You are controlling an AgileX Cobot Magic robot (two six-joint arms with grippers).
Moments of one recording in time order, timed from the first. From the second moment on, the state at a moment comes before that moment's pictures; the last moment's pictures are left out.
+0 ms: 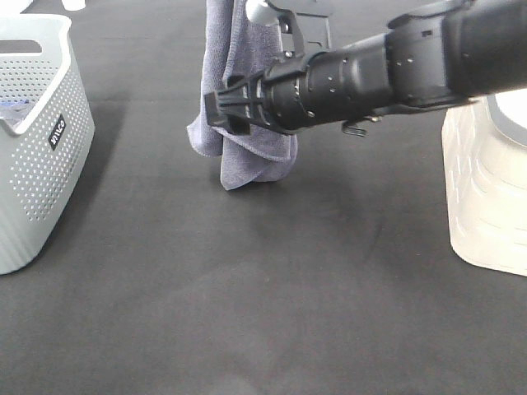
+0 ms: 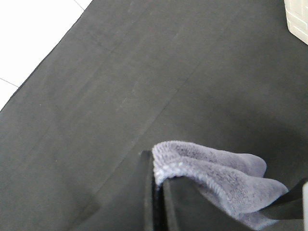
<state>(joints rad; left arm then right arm) -0.71 2.05 -2.42 0.35 1.13 0.23 0.61 1.78 -1.07 1.74 0.08 -1.51</state>
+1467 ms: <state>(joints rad) -0.71 2.06 -2.42 0.31 1.13 0.20 0.61 1.85 -1.07 1.74 -0.22 -1.47</state>
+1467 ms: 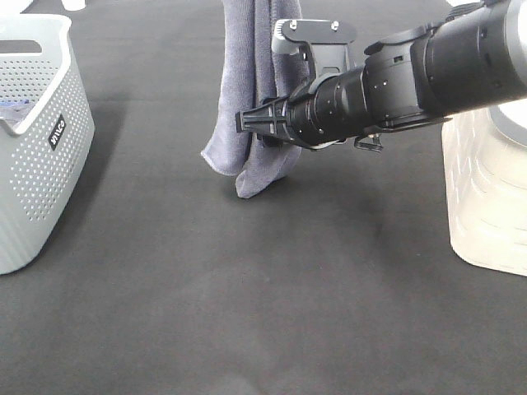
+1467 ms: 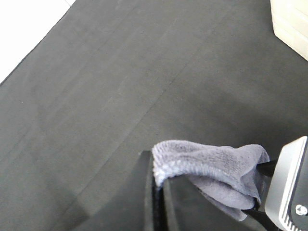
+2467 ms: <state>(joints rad) -0.71 2.06 -2.42 0.31 1.13 0.20 0.61 1.85 -1.04 1.74 -0.36 -1.52</state>
